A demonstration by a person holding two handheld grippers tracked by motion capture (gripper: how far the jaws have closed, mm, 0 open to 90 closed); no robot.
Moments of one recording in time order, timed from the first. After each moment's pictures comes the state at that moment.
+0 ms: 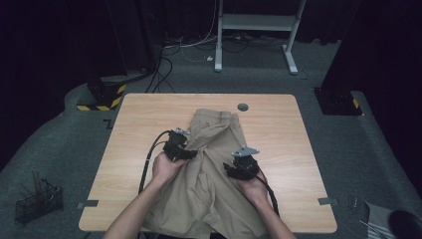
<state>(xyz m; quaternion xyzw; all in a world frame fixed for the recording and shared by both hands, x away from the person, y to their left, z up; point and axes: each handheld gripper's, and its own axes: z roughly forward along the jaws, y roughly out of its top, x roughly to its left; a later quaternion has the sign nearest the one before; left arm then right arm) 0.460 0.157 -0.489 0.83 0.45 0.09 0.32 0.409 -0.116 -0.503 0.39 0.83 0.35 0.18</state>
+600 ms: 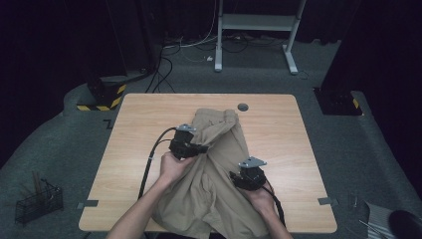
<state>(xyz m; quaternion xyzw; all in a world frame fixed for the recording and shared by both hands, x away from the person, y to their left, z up) 0.446 0.117 -0.445 0.81 0.40 0.01 0.43 0.388 -0.135 -0.522 0.40 0.83 0.35 0.19</state>
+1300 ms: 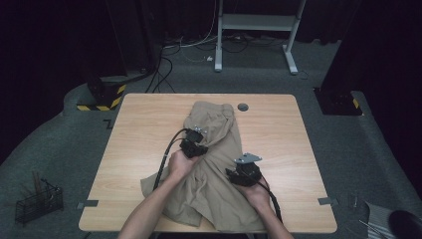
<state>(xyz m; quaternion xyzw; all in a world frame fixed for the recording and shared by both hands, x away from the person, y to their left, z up) 0.497 0.110 -0.499 0.83 0.46 0.07 0.30 0.403 -0.121 -0.522 0.39 0.83 0.35 0.18</state>
